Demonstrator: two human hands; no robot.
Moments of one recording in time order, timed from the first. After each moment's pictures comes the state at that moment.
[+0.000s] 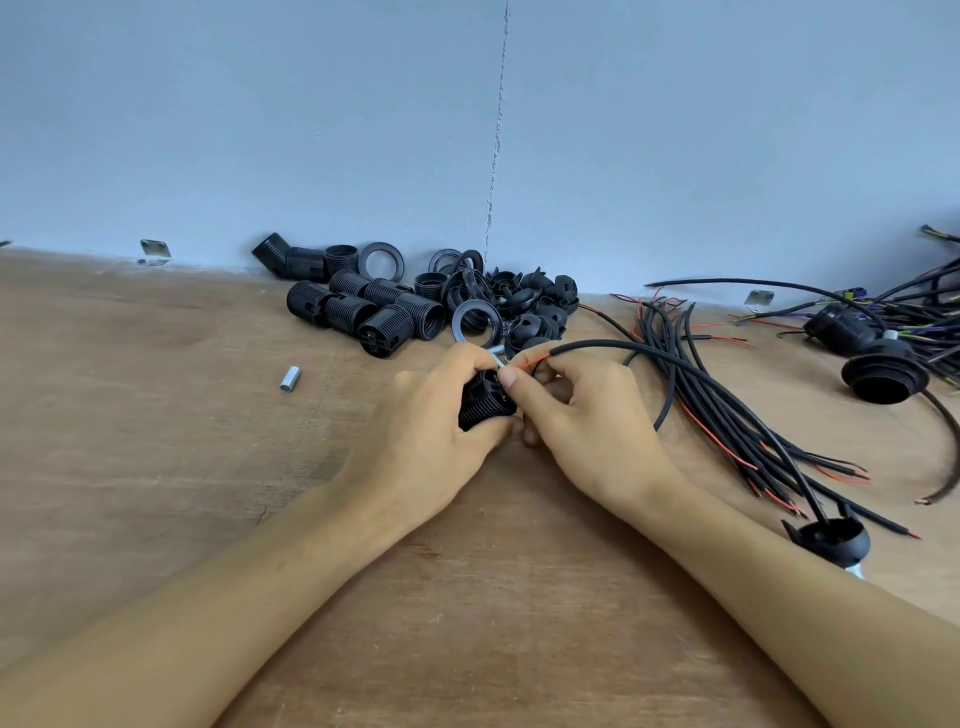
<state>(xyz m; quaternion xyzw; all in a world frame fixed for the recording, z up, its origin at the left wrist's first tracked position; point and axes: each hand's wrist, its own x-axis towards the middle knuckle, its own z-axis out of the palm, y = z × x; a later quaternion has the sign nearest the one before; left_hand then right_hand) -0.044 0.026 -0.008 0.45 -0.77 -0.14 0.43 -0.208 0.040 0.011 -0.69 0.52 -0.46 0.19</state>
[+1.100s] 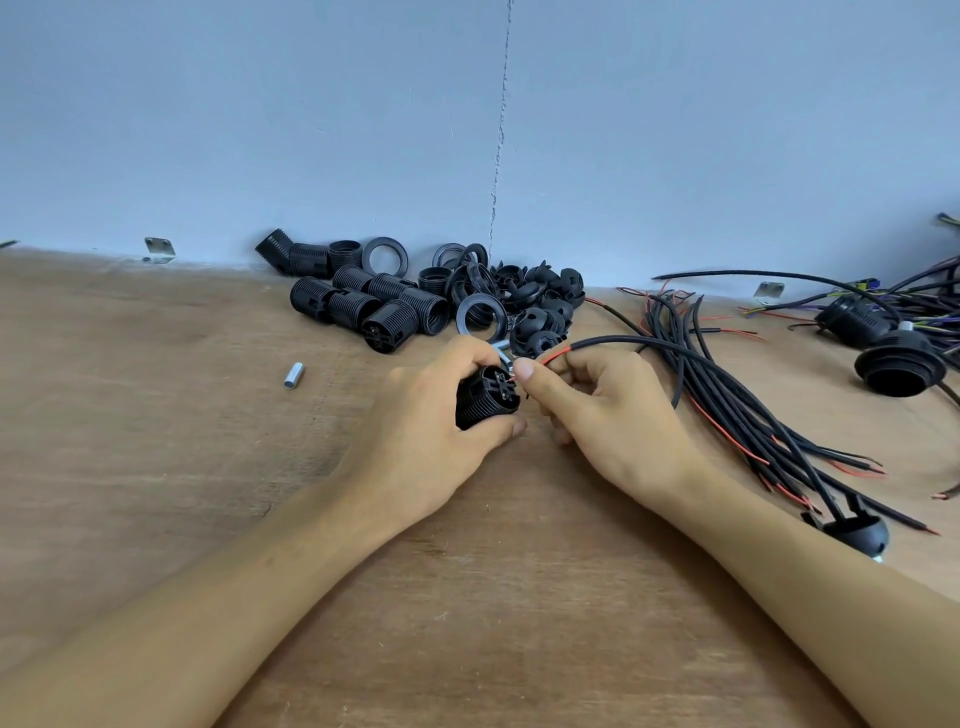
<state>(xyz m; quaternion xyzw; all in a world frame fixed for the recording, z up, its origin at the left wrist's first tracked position) -0.038 0.025 -0.011 0.43 -0.77 -0.15 0.45 -0.220 0.038 0.010 -0.67 0.52 -0.46 0.25</state>
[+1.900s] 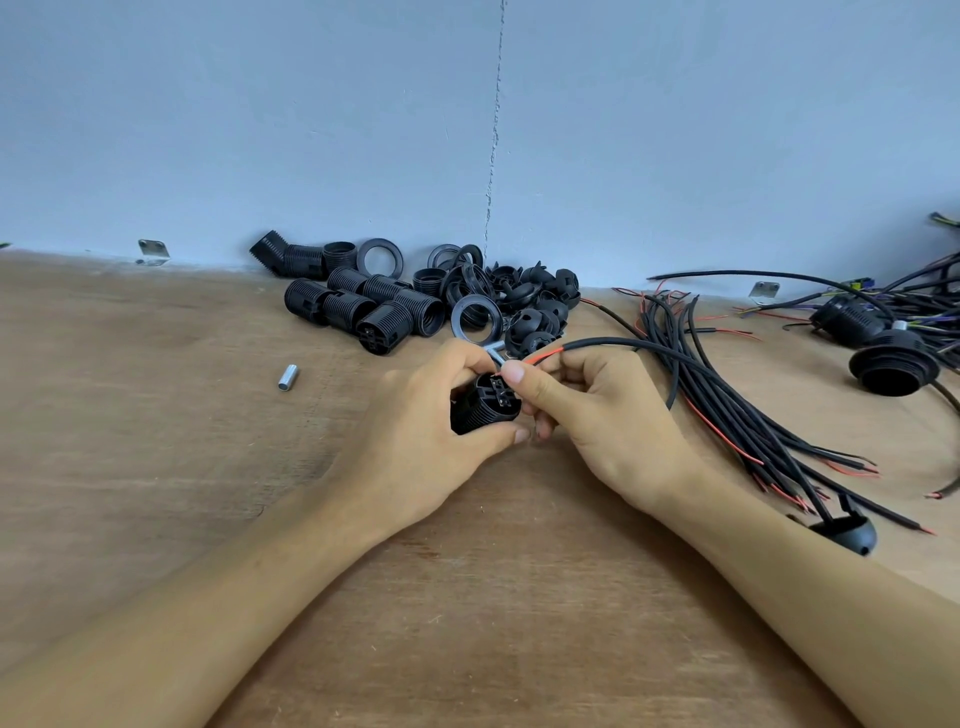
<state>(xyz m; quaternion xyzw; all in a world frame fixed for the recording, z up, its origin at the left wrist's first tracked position) -0.037 0.024 -0.013 0.41 -0.78 -0.17 0.45 -0.217 0.041 0.012 -0.65 0.46 -0.50 0.35</state>
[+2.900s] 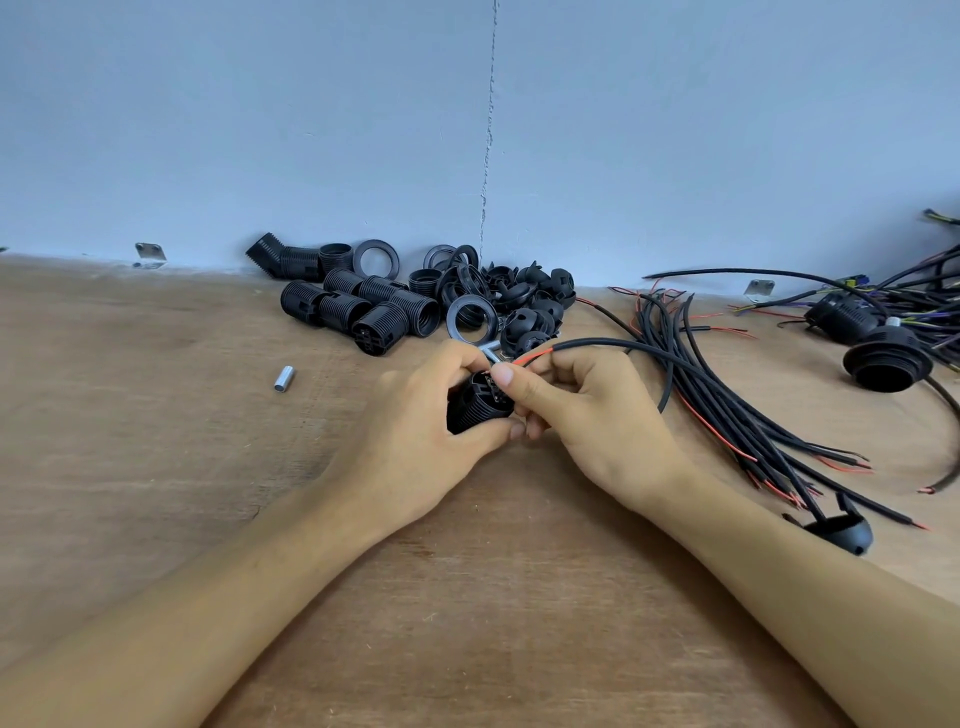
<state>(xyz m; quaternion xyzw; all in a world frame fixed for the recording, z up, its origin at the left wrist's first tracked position) -0.039 0.027 -0.009 0.42 -0.77 -0.17 0.45 -0.216 0.042 0.012 -0.65 0.46 -0.49 0.34</state>
